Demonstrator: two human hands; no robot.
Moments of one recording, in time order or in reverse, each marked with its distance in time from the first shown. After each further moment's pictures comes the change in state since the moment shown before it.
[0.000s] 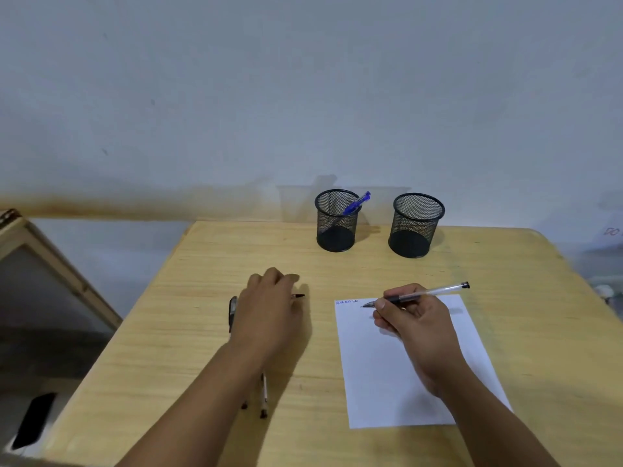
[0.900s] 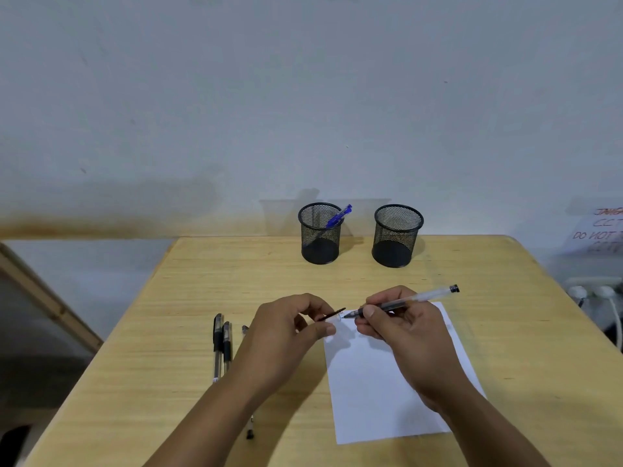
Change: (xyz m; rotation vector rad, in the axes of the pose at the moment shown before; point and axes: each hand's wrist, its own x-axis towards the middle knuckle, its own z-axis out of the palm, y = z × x) left_hand -0.033 0.041 -0.026 -0.706 -0.063 0.121; right_hand -0.022 -0.036 0.000 0.001 -0.055 -0.089
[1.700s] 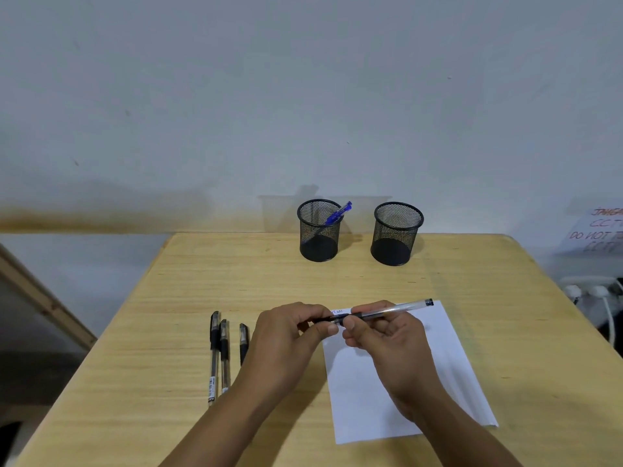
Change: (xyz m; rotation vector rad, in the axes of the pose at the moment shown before) left_hand -0.004 -0.007 0.012 -0.109 0.045 -0.006; right_hand -0.003 0.023 0.017 0.054 0.006 0.067
